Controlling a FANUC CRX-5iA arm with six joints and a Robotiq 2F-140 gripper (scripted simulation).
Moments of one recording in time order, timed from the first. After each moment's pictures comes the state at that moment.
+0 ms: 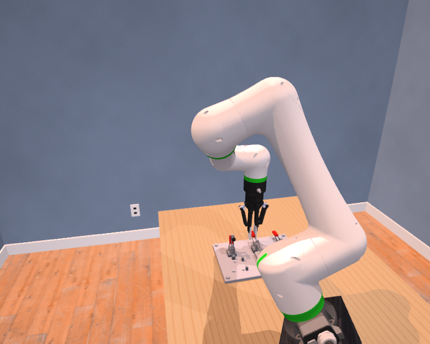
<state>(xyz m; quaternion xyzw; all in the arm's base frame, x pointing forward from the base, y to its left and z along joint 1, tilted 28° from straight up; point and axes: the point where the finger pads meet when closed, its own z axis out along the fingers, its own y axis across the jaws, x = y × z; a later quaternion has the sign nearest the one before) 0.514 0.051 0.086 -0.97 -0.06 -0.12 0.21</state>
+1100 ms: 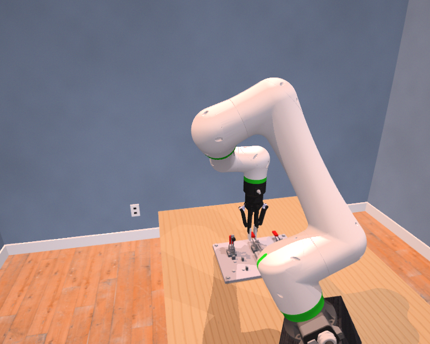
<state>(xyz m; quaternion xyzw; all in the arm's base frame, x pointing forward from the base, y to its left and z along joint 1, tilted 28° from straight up) 0.517 0.054 0.082 -0.97 -0.06 -0.12 0.21</state>
